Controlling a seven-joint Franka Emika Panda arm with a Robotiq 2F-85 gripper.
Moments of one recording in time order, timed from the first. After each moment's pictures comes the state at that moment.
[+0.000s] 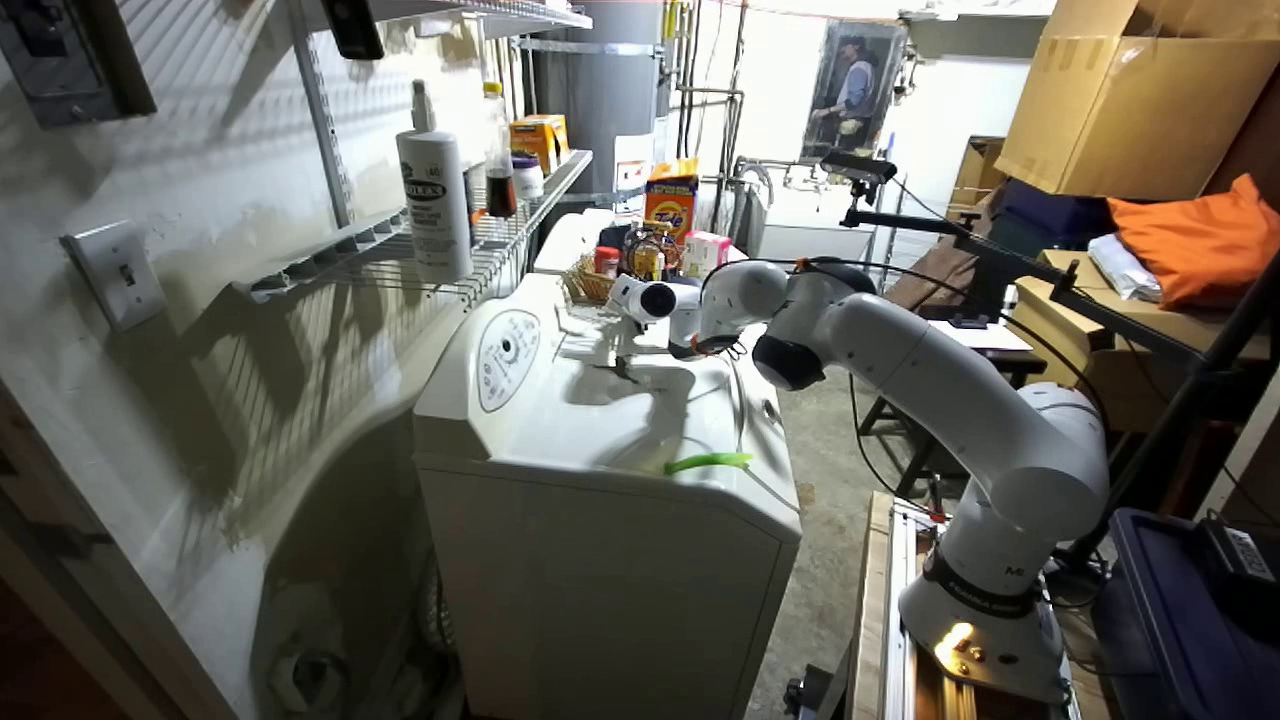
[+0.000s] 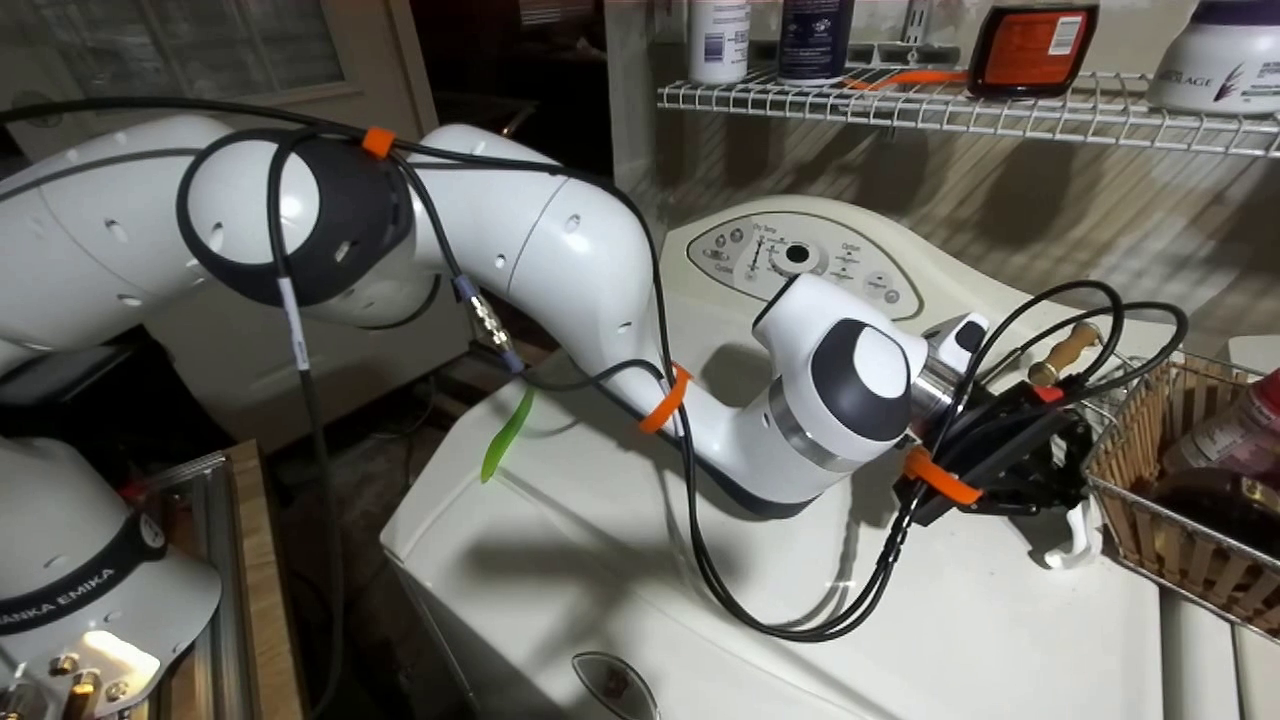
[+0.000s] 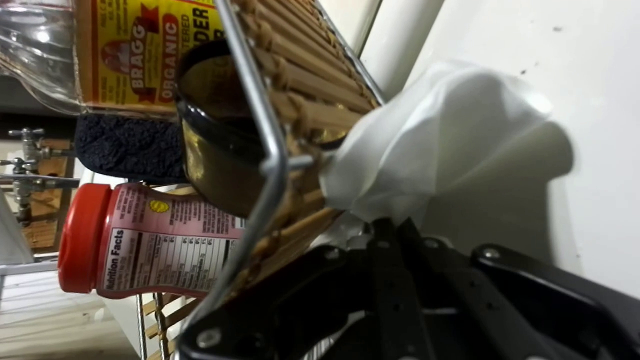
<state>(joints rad) -0.20 1.24 -0.73 -1.05 -0.72 3.07 -0.24</state>
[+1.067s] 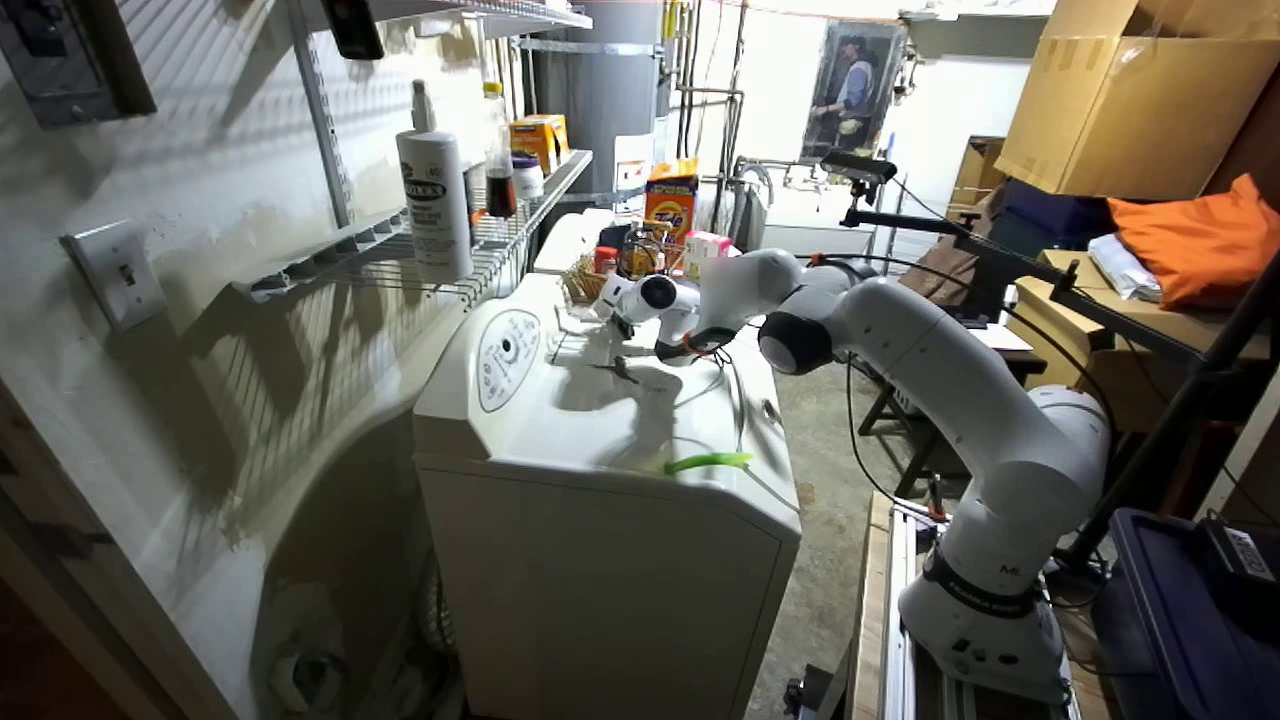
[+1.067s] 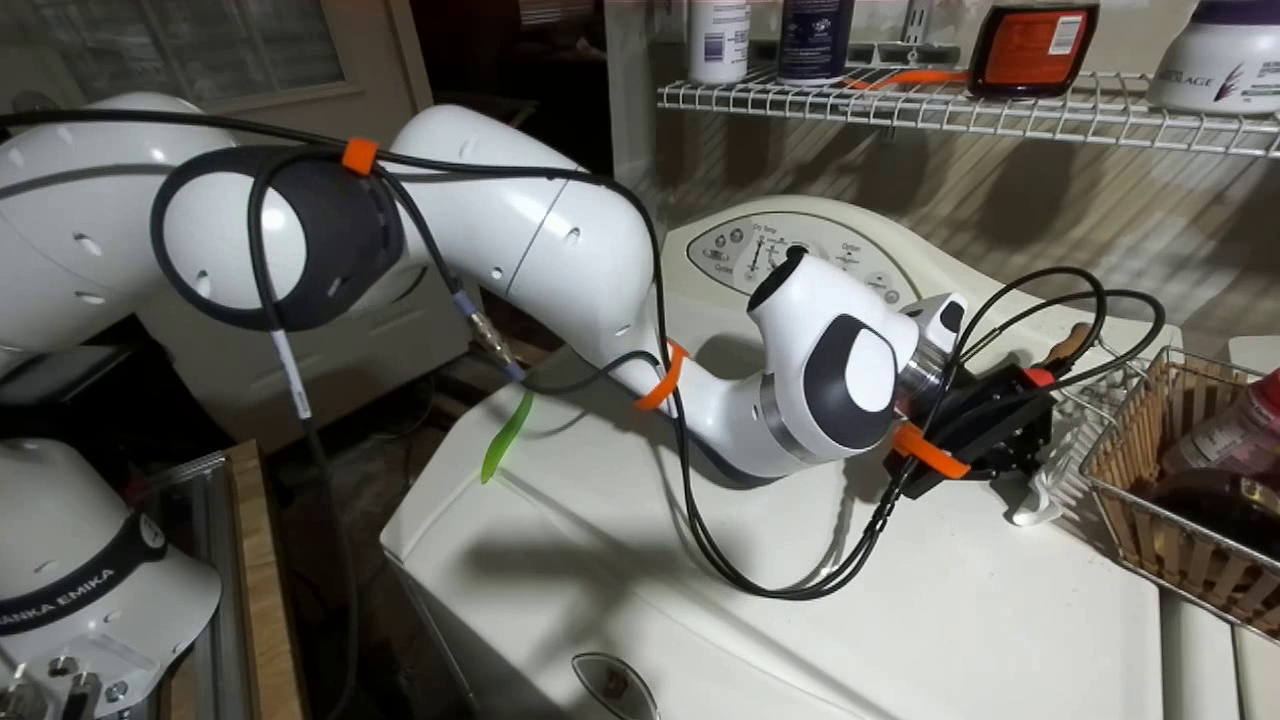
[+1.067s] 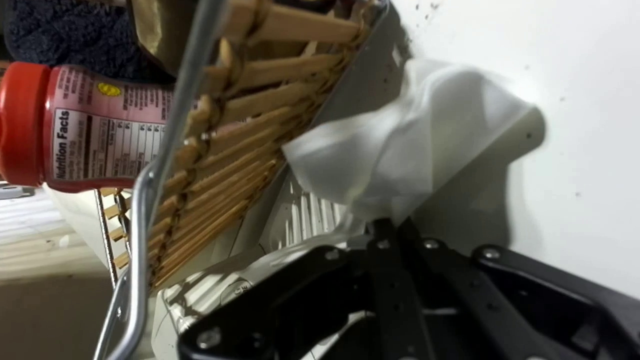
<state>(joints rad) -0.31 1.16 -0.44 -1.07 -0.72 3.10 -0.48</state>
